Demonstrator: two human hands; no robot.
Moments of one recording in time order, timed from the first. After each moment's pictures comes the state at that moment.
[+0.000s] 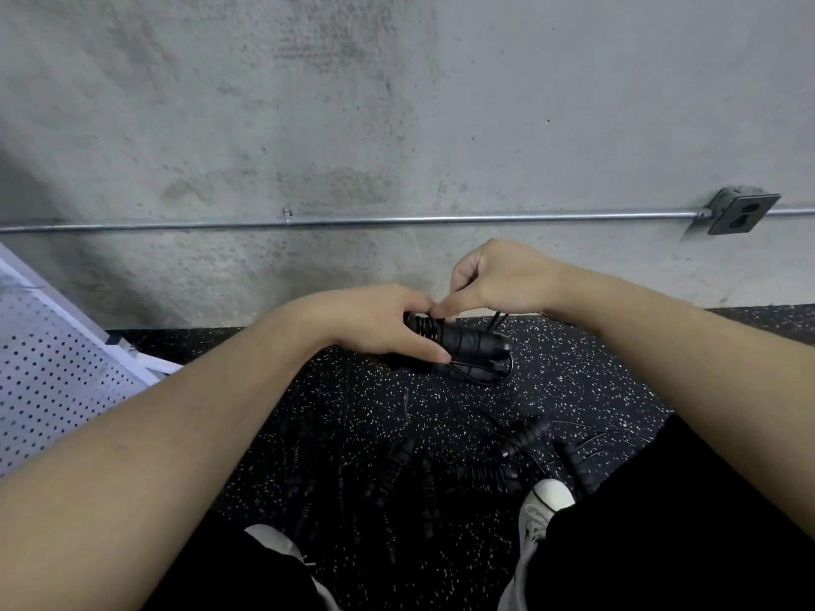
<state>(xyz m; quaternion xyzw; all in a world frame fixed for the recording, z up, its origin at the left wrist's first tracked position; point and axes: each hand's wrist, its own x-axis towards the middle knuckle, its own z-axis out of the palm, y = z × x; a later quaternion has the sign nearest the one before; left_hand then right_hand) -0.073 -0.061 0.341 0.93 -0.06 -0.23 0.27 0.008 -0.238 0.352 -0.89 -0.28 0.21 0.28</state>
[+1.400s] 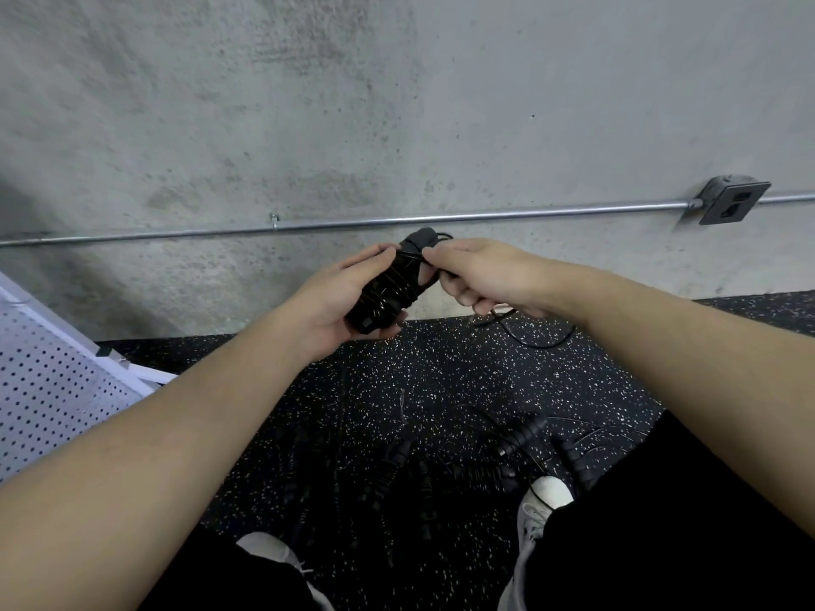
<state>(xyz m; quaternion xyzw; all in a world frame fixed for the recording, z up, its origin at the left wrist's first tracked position) -0.059 -0.055 0.316 0.63 0.20 -0.08 0.74 0.015 -0.241 0.344 -0.82 -0.25 0.30 0.42</state>
